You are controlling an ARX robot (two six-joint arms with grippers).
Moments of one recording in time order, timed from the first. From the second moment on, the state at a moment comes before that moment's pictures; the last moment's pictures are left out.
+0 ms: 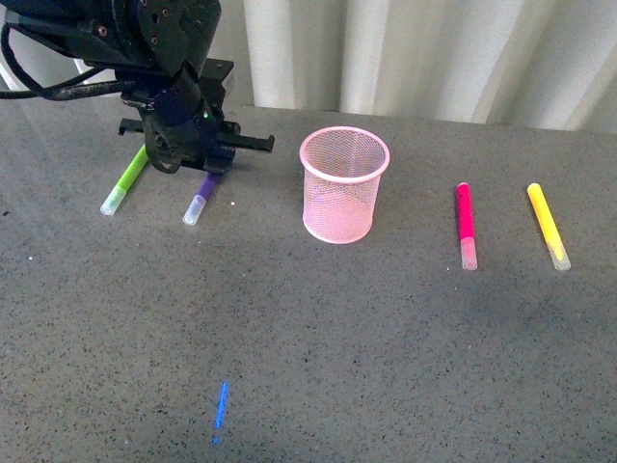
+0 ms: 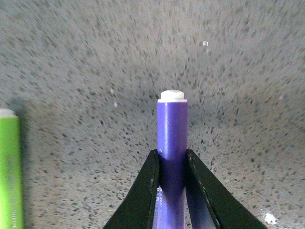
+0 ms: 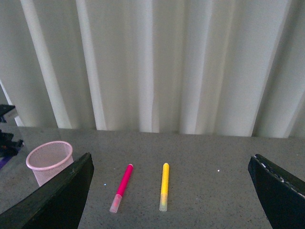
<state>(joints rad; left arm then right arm) -0.19 2.38 1.69 -0.13 -0.08 0.00 0.00 0.00 0.02 0.00 0.00 0.00</state>
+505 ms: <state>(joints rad) -0.21 1.90 1.11 0.60 -0.04 -0.21 0.00 0.00 0.02 0.00 0.00 0.00</state>
